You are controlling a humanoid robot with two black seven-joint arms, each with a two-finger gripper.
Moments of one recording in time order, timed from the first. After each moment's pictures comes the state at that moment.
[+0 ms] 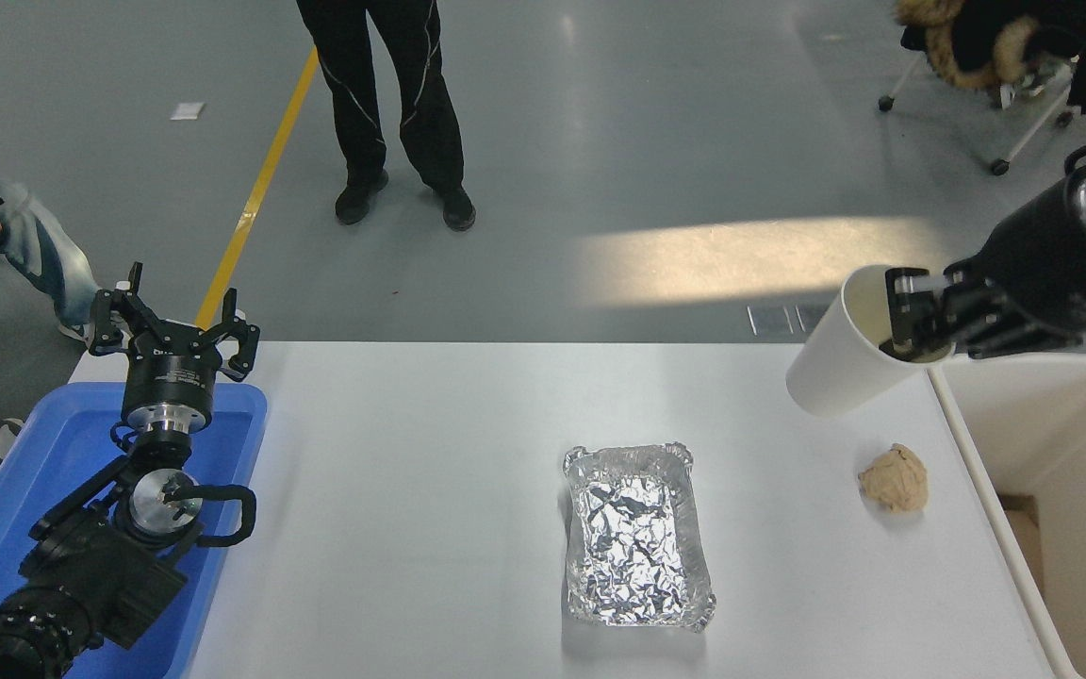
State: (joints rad) left arm -0.61 0.19 -0.97 -0.40 -0.12 -0.54 -0.56; right arm 2.72 -0.49 -1.42 1.74 -0.02 0.73 -0.04
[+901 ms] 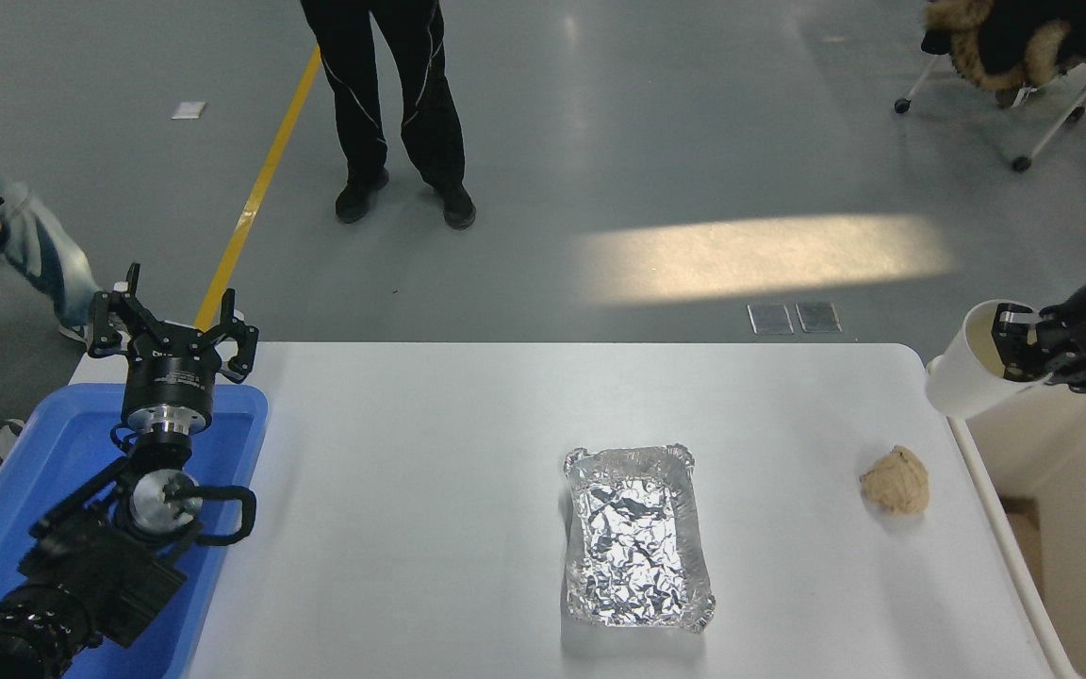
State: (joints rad) left arm -0.61 0.19 -0.97 -0.40 -0.12 -0.54 -0.56; right arm 1.68 -0.63 -1.40 1.06 0.04 0.28 -0.05
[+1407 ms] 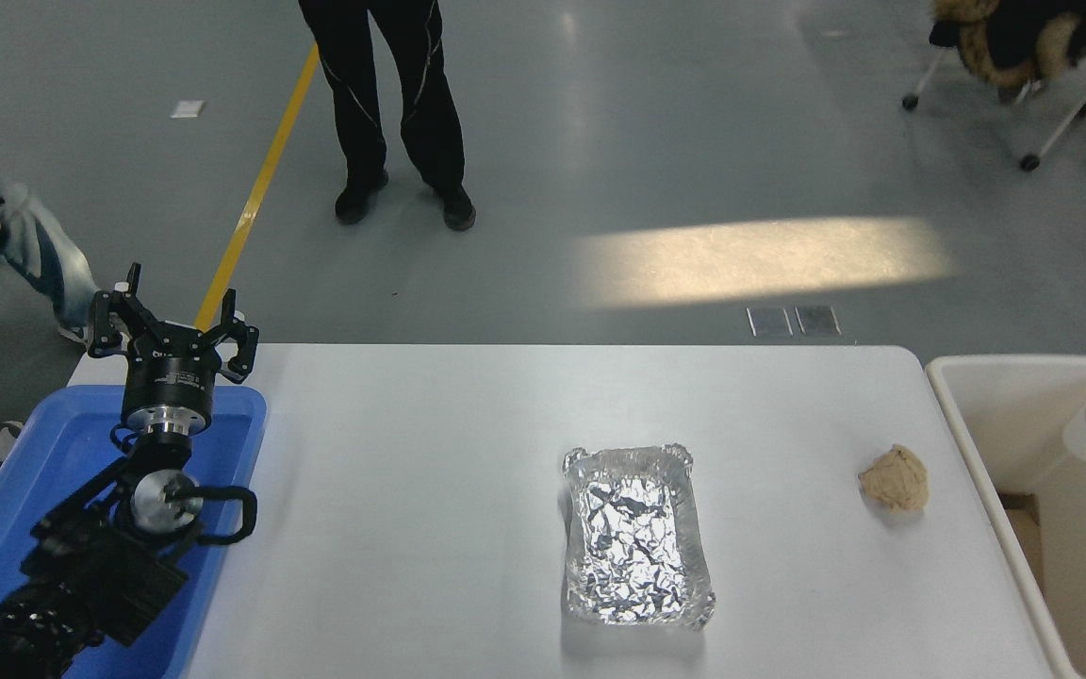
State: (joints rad) left arm -0.61 0.19 -0.97 -0.40 -0.12 -0.54 -0.56; right arm 0.85 -0.59 -1.01 0.30 0.21 0.16 -0.05
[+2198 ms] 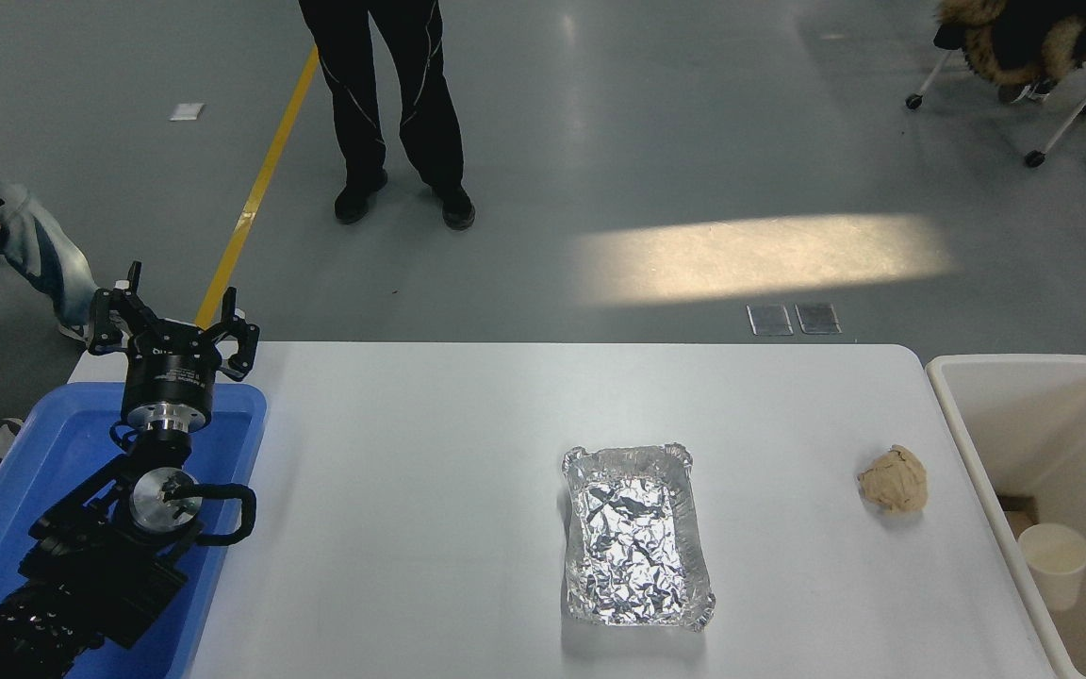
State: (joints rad) left arm -0.61 0.19 -0.97 -0.40 -0.12 -0.54 -0.56; right arm 0.65 -0.48 -0.88 0.11 0.23 0.08 -0.04
